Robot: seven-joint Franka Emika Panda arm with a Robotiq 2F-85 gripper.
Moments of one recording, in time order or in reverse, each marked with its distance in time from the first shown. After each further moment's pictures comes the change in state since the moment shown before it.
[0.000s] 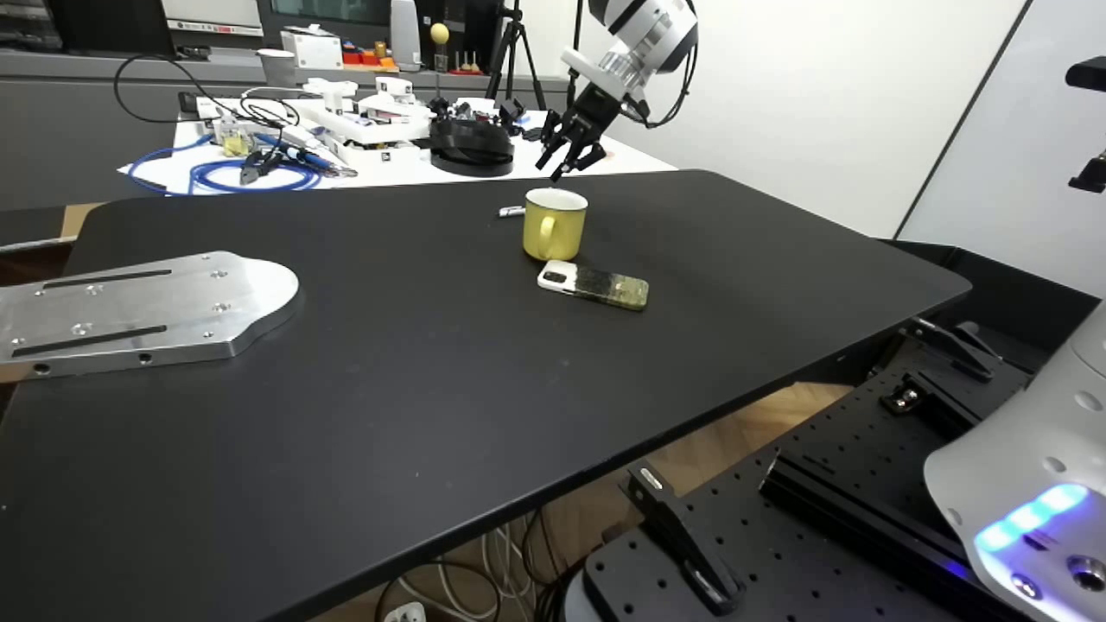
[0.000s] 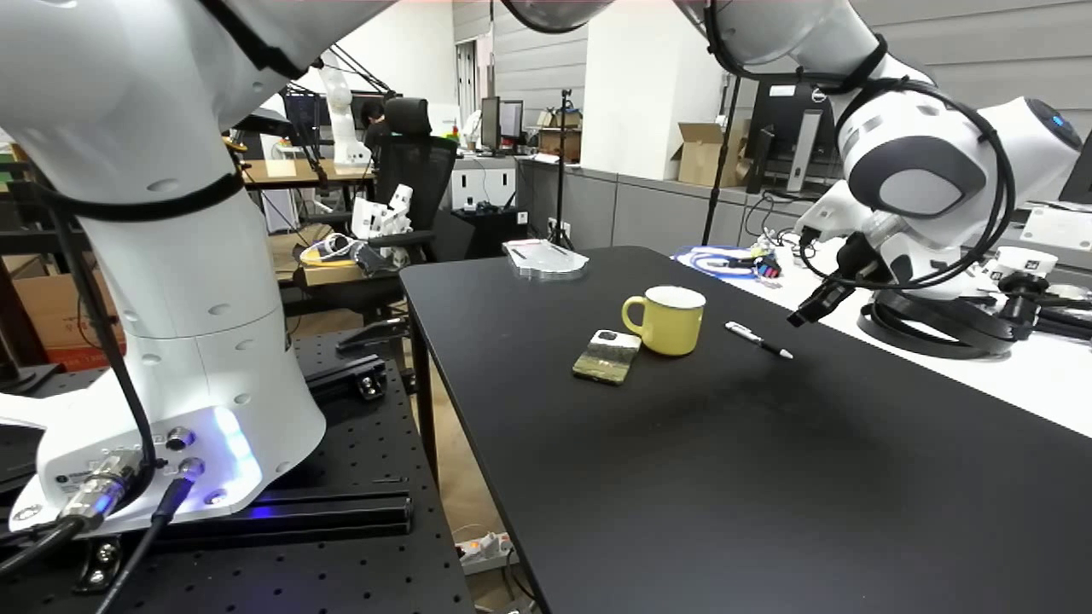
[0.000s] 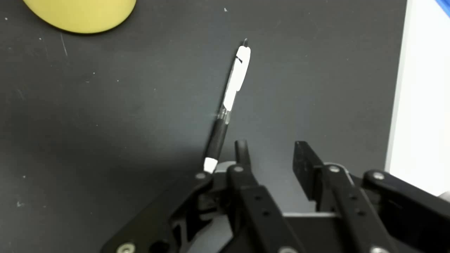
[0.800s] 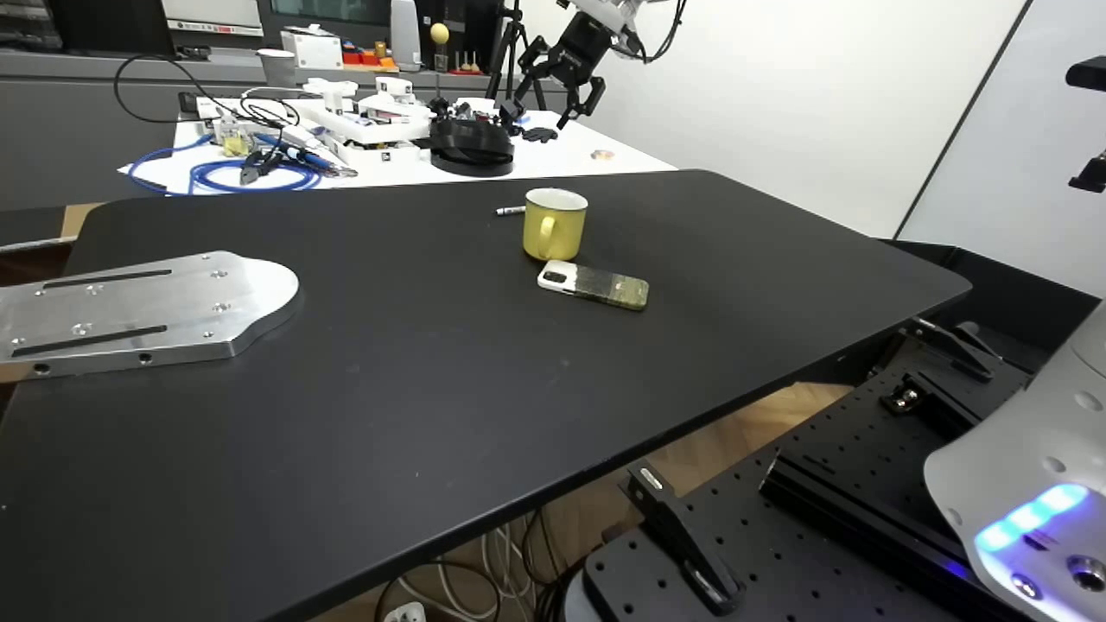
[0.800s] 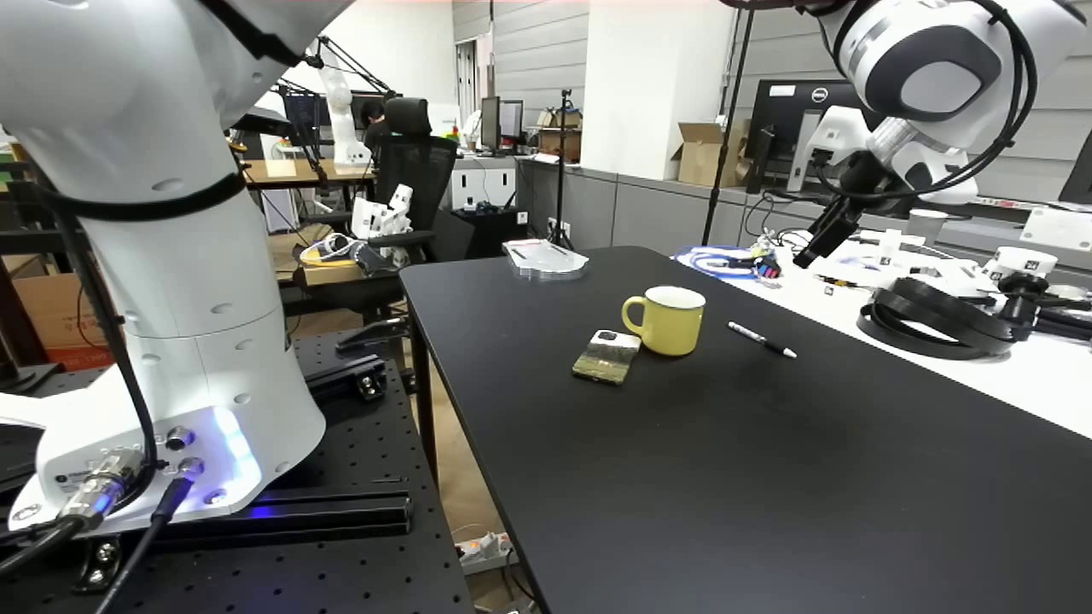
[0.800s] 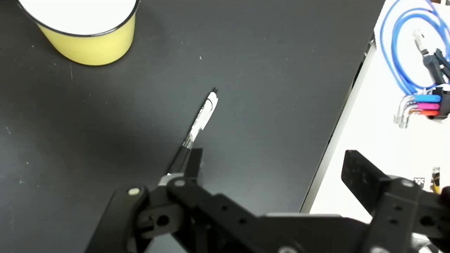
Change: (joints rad) arm 0.032 -0.103 0.015 0.057 -0.103 -0.110 -0.003
